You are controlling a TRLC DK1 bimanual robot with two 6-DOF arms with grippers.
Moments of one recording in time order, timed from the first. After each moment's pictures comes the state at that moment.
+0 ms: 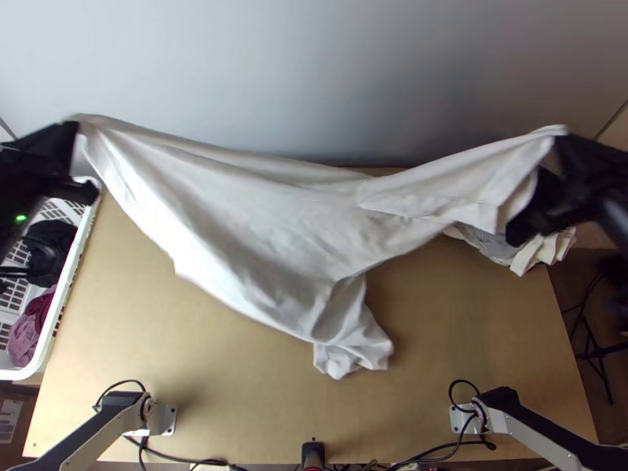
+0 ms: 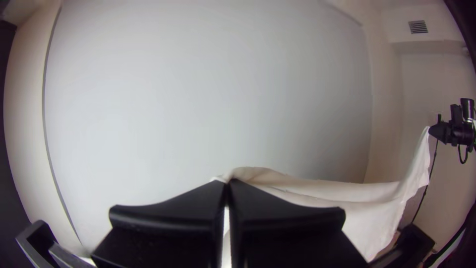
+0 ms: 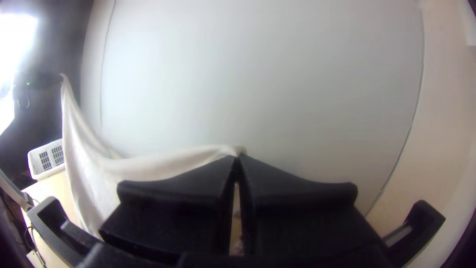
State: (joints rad) left arm 0.02 1.03 1.68 -0.54 0.21 0.02; right arm 0.31 1.09 1.94 -0.86 0.02 -0.19
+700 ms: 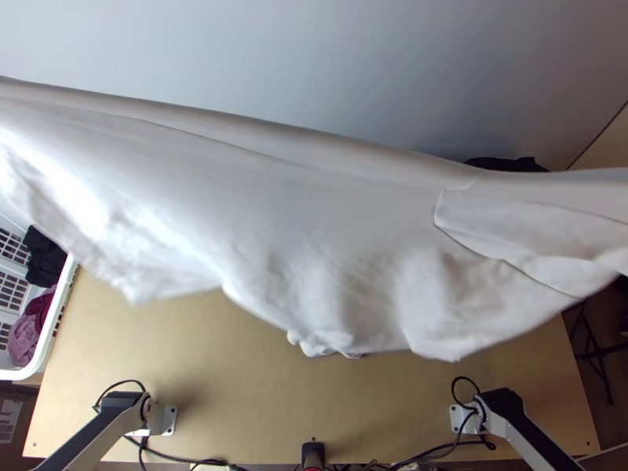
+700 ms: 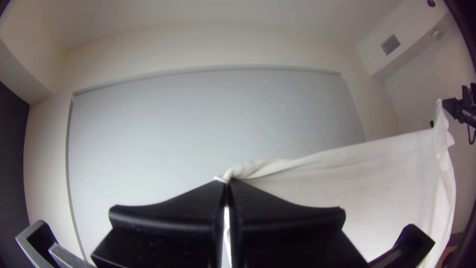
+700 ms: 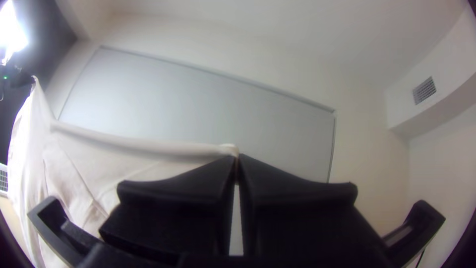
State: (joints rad) left arm 0.03 0.99 2.02 -0.51 0.20 0.11; right arm 0.21 0.86 2.08 -0.61 0.12 -0.39
